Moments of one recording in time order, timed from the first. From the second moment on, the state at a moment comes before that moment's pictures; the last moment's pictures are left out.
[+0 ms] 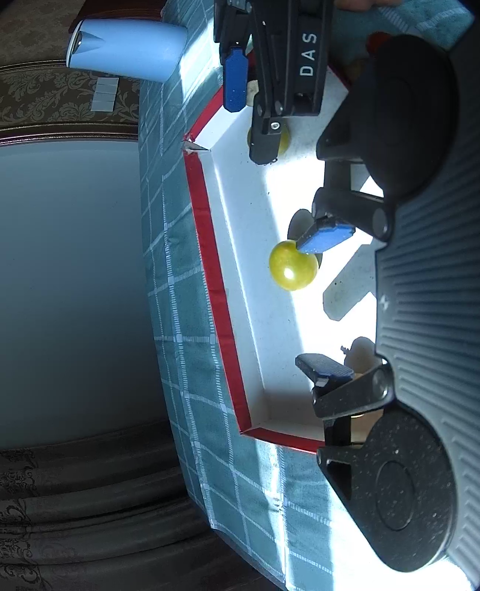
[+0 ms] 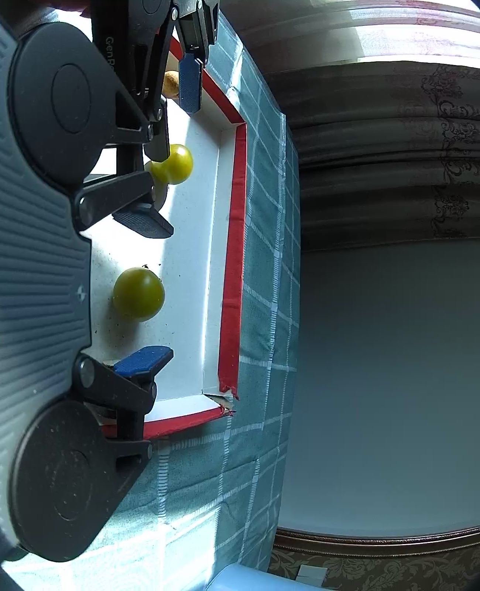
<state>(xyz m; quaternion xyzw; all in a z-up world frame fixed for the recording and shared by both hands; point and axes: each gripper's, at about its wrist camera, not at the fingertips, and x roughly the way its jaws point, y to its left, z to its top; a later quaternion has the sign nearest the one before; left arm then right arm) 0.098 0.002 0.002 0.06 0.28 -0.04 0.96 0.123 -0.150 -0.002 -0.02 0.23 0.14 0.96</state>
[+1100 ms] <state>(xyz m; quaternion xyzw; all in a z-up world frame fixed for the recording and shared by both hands) -0.029 0.016 -0.006 0.08 0.25 -0.11 0.96 0.047 -0.194 -0.002 0.05 0.19 0.10 0.98</state>
